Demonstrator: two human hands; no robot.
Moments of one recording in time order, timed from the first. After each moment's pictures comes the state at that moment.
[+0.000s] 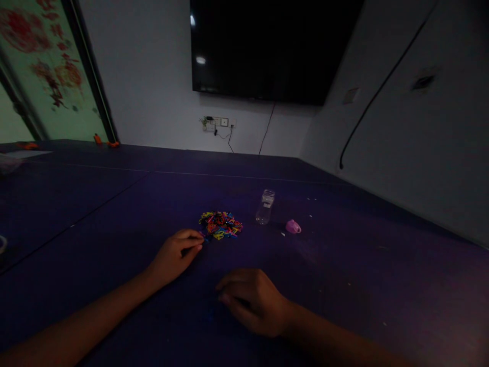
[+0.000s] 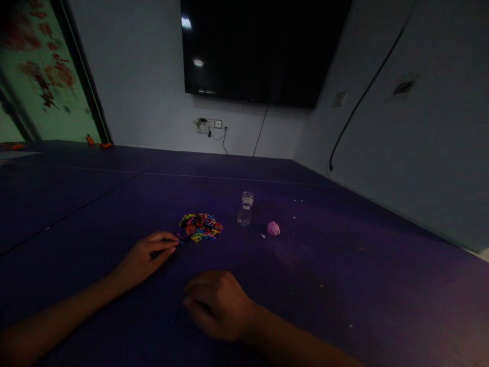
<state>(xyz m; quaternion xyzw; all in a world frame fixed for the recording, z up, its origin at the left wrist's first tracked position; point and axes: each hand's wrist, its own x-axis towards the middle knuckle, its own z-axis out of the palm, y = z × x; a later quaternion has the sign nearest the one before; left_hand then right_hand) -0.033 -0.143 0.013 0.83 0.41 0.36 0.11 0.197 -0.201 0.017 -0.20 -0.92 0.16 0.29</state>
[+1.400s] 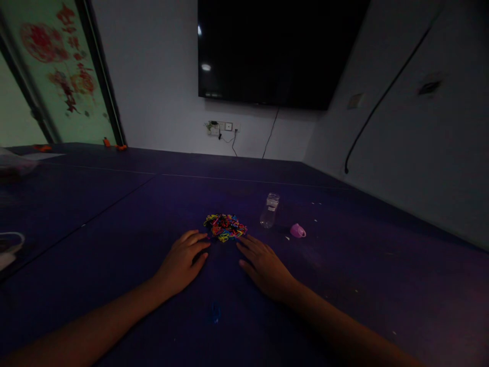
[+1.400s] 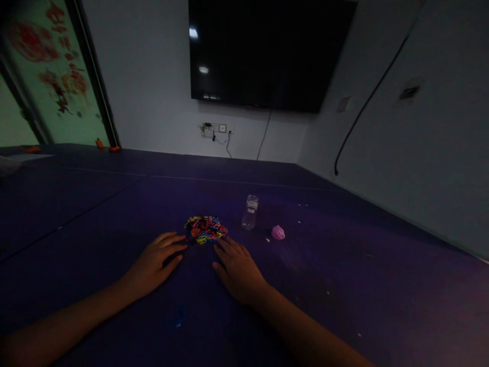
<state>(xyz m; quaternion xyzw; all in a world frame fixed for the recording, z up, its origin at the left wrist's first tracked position) -0.028 -0.147 -0.001 0.84 0.45 0.29 -0.01 0.221 -0.157 0.006 -0.47 -0.87 0.06 0.14</state>
